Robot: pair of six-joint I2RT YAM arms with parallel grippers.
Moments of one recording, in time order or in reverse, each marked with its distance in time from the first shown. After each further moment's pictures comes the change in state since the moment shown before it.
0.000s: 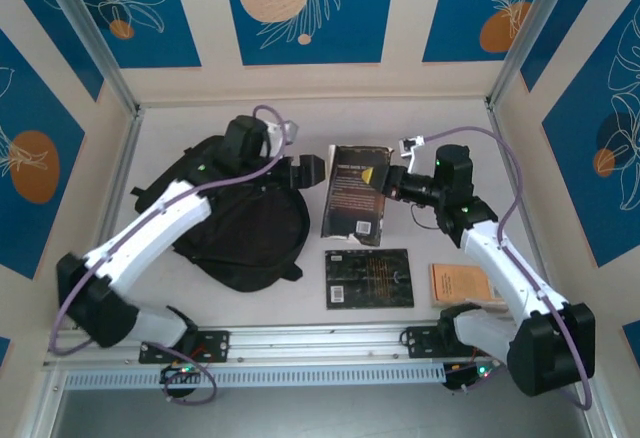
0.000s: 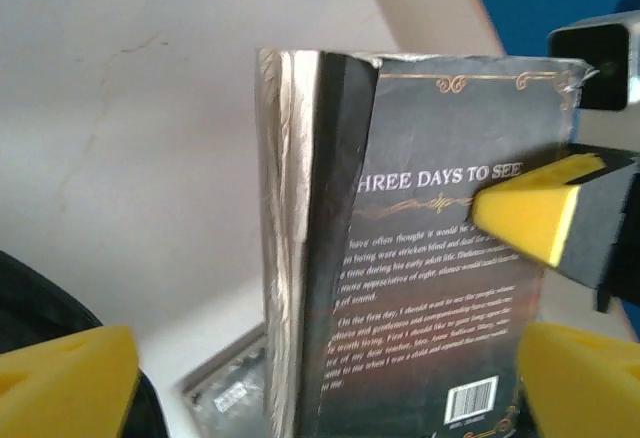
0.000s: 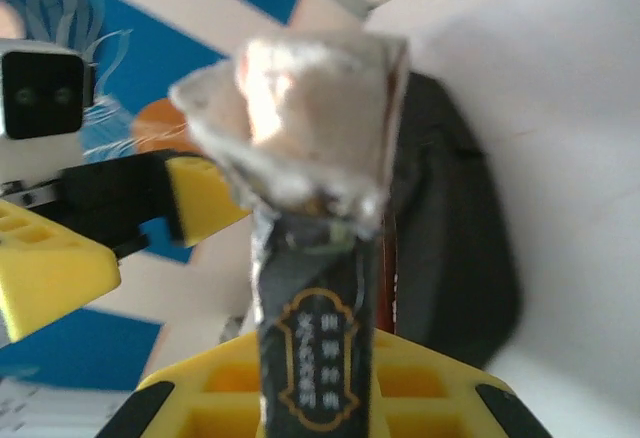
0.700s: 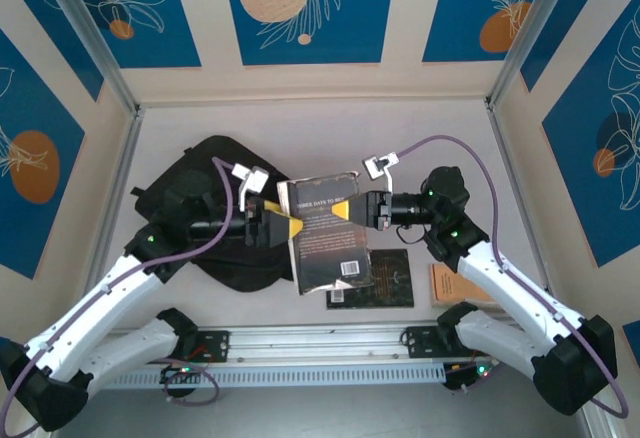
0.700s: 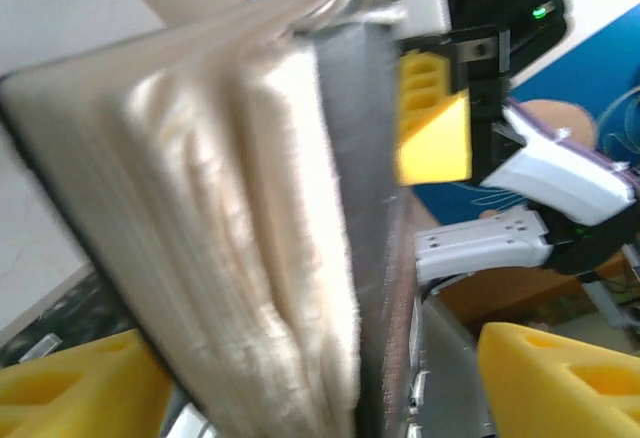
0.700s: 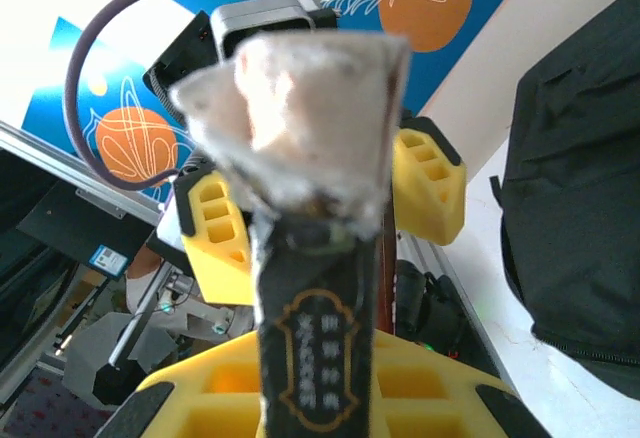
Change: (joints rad) left arm -0.002 -0.442 -0.419 0.320 0.382 -0.090; right arm 0.249 -0.102 -0.072 0.328 -0.200 0.282
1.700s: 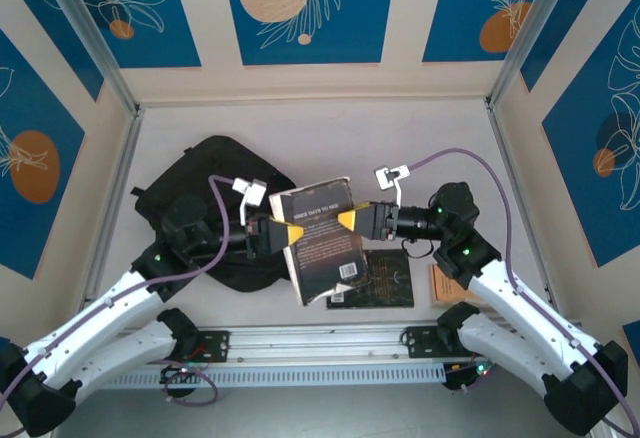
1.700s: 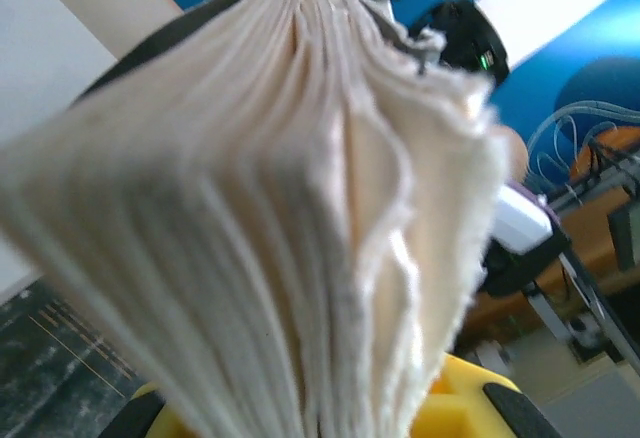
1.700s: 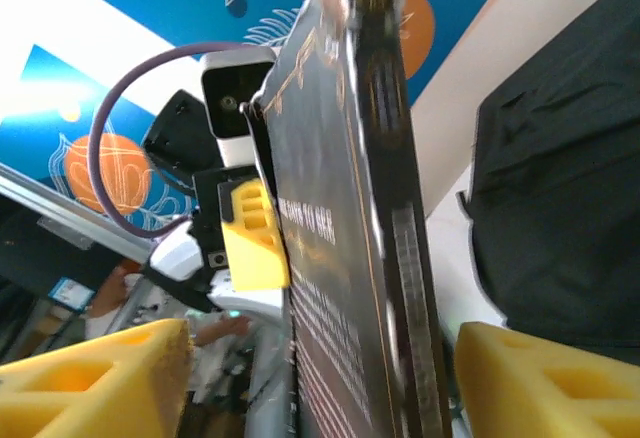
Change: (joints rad) left arm -0.097 -0.133 -0.222 0.318 -0.177 -0.230; right arm 0.039 -0.190 -0.102 -0.096 0.207 -0.021
